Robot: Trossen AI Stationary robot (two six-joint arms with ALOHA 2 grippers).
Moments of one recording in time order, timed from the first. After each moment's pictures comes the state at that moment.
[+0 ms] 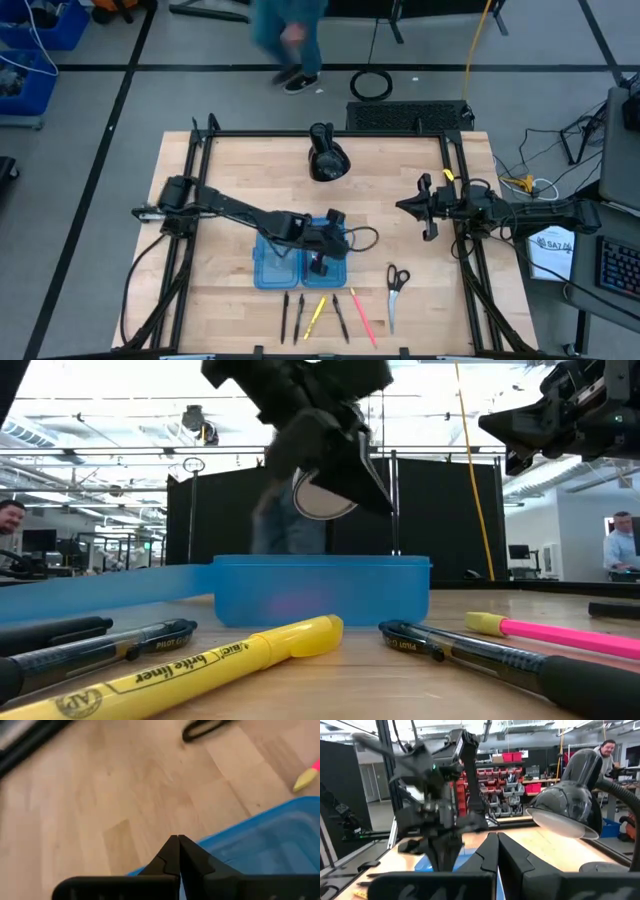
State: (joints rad) left arm -0.20 1.98 1.40 -0.26 -0.18 0.37; right arm -0.08 0.35 0.01 0.48 -0.05 0.09
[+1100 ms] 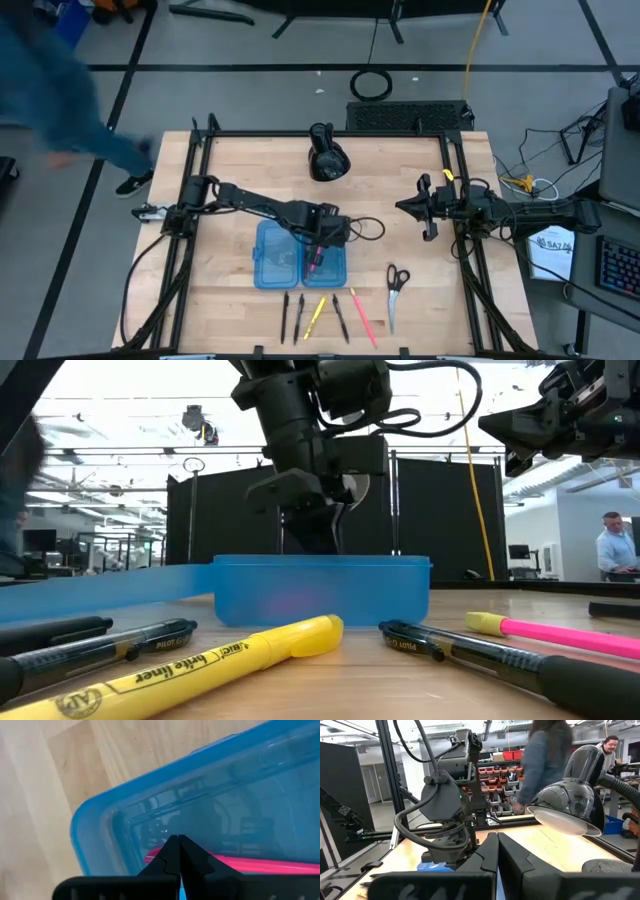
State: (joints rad) left arm -0.10 2.10 1.55 -0.67 -0.07 0.28; right arm -0.08 0.35 0.02 0.48 -0.05 0.11
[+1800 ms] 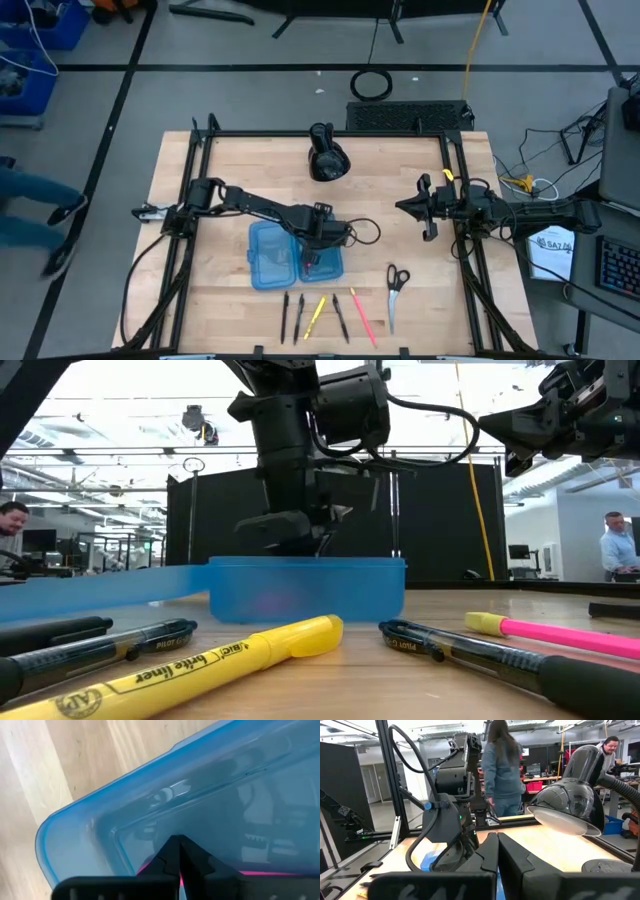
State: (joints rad) left arm -0.10 2.15 1.55 -0.78 -0.18 0.20; right arm -0.08 0.35 0.01 0.48 -0.05 0.11
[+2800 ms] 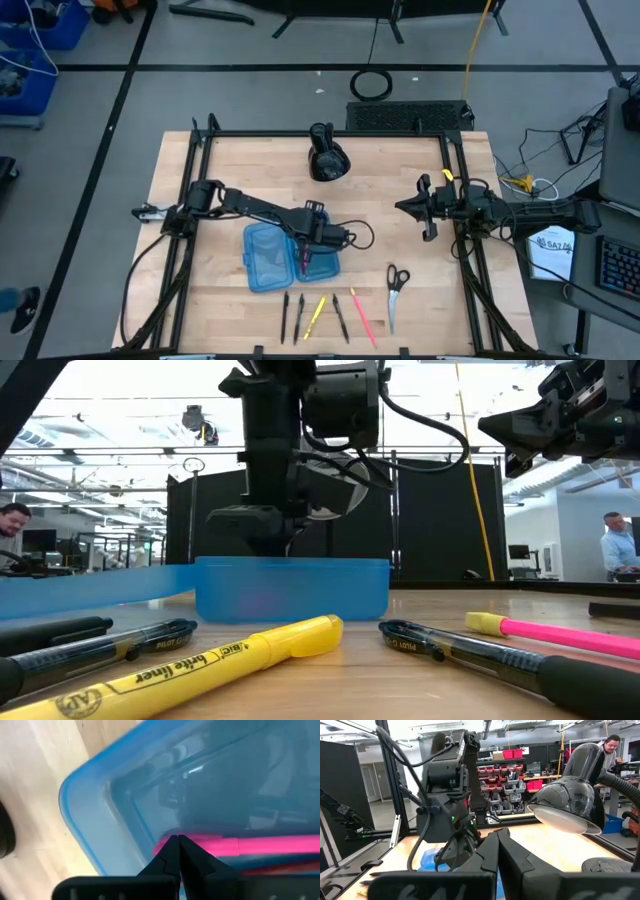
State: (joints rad) left arm -0.14 2.15 1.61 -1.03 -0.30 0.12; right arm -0.08 0.35 0.02 0.47 -0.05 0.11
